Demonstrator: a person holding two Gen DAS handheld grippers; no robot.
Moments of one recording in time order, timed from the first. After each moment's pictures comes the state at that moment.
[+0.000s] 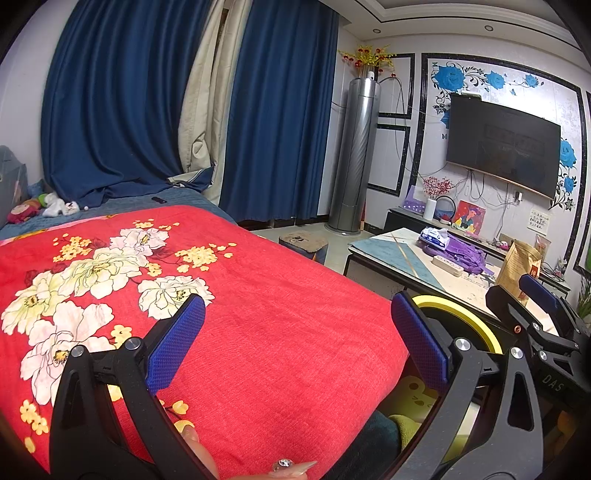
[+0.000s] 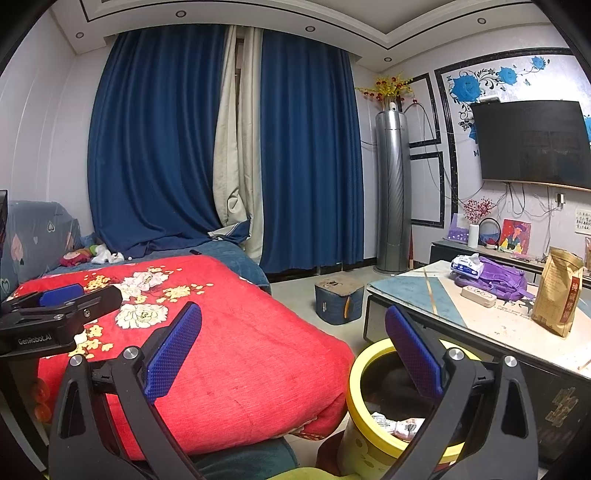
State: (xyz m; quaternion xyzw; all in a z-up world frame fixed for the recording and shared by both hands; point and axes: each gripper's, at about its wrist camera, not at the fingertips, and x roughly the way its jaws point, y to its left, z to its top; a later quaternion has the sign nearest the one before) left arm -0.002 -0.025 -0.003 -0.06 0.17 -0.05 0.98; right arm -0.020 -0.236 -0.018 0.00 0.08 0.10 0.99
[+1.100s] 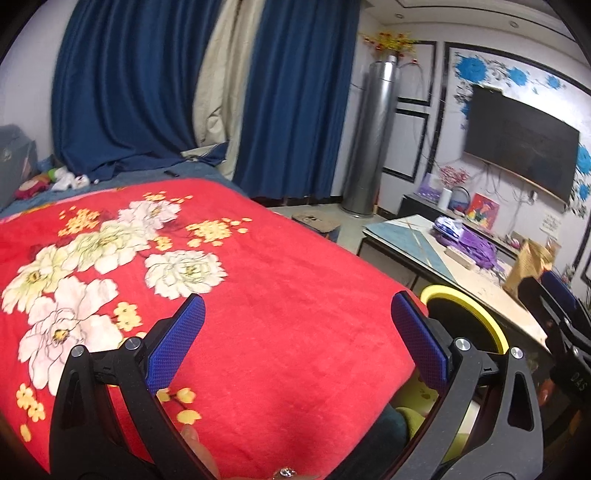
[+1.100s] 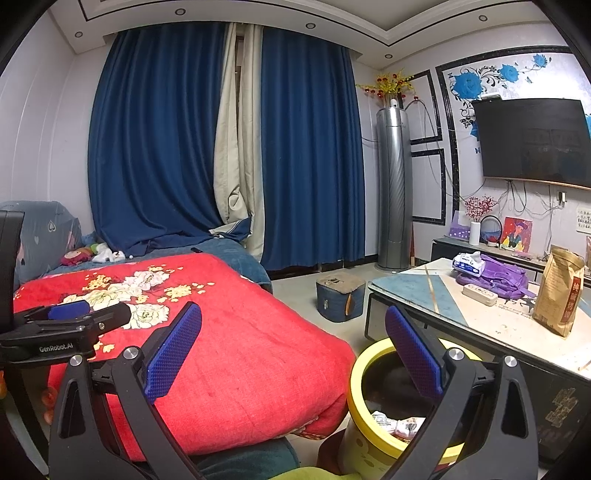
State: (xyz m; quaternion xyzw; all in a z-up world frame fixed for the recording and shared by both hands) left arm 0.010 -0.009 -0.015 -0.08 0.22 -0.01 0.97; right arm -0.017 -0.240 -0.016 0.00 0.09 0.11 0.99
